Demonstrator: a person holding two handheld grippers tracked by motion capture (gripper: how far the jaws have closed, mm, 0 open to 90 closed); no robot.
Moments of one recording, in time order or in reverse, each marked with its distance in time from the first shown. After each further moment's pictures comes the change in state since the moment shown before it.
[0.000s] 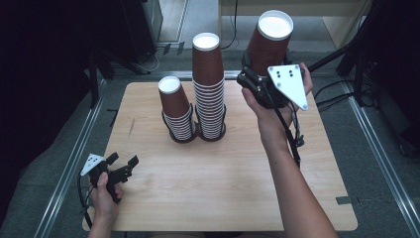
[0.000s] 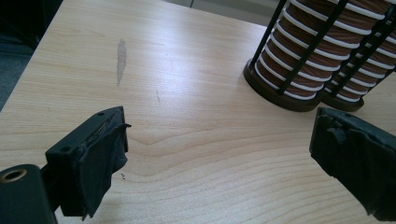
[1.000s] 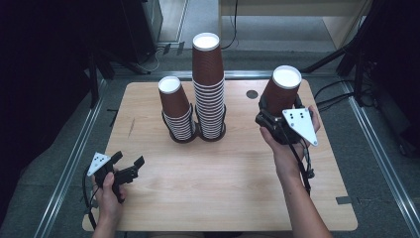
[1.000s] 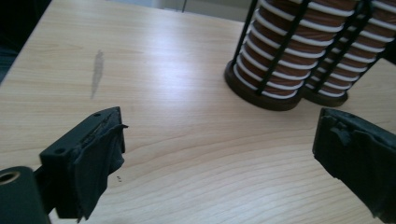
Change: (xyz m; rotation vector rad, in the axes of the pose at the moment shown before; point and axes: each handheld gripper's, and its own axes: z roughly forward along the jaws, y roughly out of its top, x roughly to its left) left arm -0.028 0.007 0.000 0.002 -0.007 0.058; right arm -0.048 -0.091 -0.051 0.170 -0.022 -0.007
